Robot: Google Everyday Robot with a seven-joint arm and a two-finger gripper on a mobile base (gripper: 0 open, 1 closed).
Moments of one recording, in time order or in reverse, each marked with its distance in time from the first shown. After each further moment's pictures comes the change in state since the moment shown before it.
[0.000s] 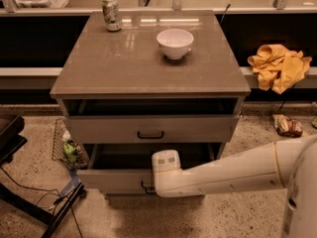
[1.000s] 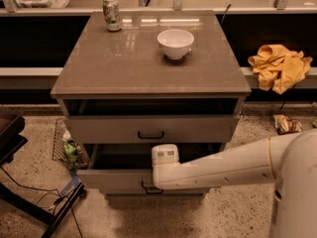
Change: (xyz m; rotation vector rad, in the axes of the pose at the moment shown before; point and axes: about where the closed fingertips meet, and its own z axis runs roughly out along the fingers) arm 0.003 -0.015 0.015 -0.007 0.001 -0.021
